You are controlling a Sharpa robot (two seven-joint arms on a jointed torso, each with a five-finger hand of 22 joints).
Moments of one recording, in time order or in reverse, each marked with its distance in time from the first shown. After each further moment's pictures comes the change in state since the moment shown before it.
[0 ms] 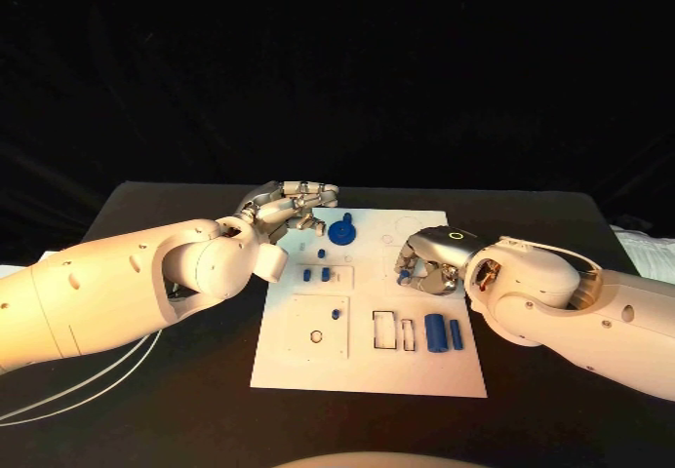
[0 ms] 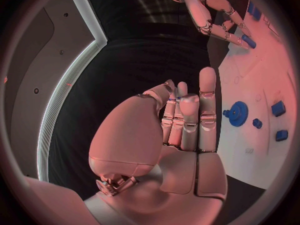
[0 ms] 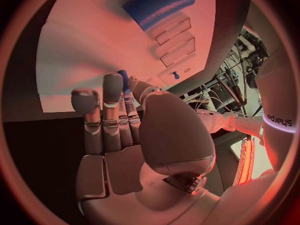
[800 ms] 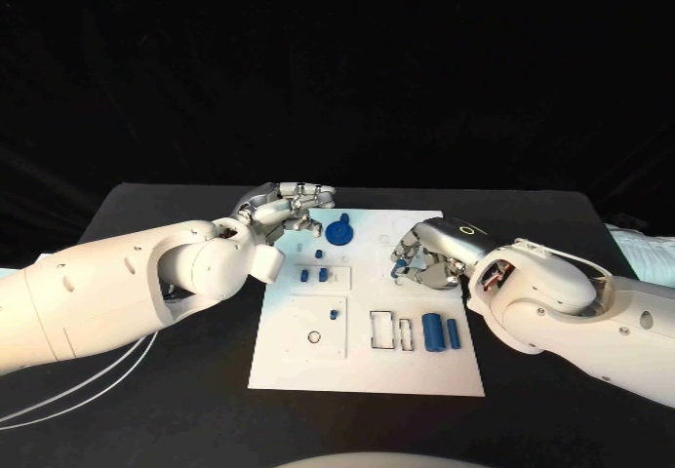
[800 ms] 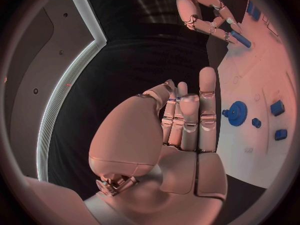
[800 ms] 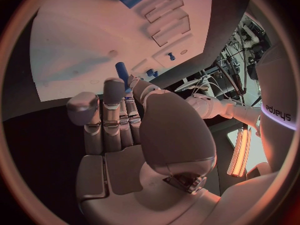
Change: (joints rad) left arm 0.000 -0.004 0.000 0.000 -0.002 0.001 -0.008; left_hand 0.000 0.000 -0.001 -0.001 0.000 -0.002 0.002 0.000 0.000 -0.002 -0.001 0.004 0.000 0.000 0.000 0.000 -0.002 0.000 0.000 0.000 0.000 -0.001; right arm -0.005 -0.049 0.002 0.073 0.047 -0.179 -0.005; right_hand 0.000 0.000 0.012 -0.004 -0.003 0.040 -0.015 0.024 0.015 0.050 -0.010 0.004 0.005 0.003 -0.011 0.064 0.052 -0.016 0.030 -0.012 0.060 0.085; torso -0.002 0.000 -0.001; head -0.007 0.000
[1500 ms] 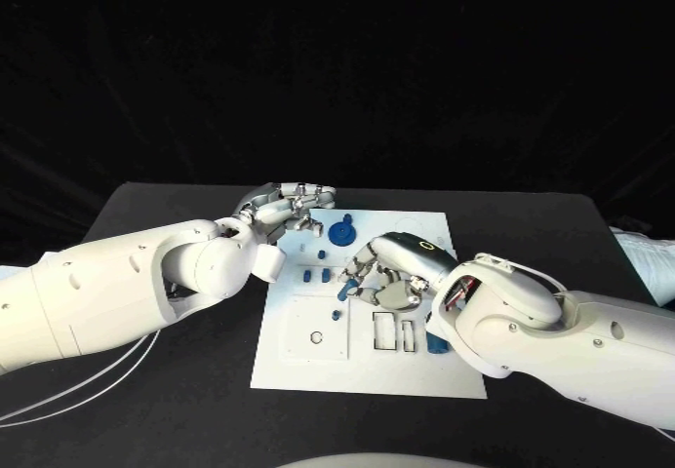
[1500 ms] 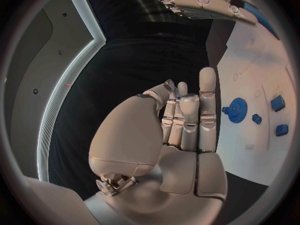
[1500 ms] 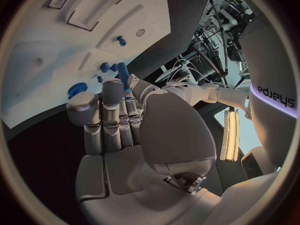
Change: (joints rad) left arm 0.000 0.006 0.000 -0.018 -0.001 0.000 -0.001; left_hand 0.000 0.000 -0.003 0.003 0.000 0.000 0.000 0.004 0.001 0.000 0.000 0.000 0.001 0.000 0.000 0.000 -0.001 0.000 0.000 0.000 0.000 -0.001; right arm -0.015 0.105 -0.016 0.082 0.138 -0.042 0.083; right_hand 0.000 0.000 0.007 -0.007 0.004 -0.011 0.010 -0.001 -0.005 -0.001 0.001 -0.018 -0.004 0.000 0.000 0.009 0.003 0.000 0.000 0.000 0.000 0.002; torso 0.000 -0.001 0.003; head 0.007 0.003
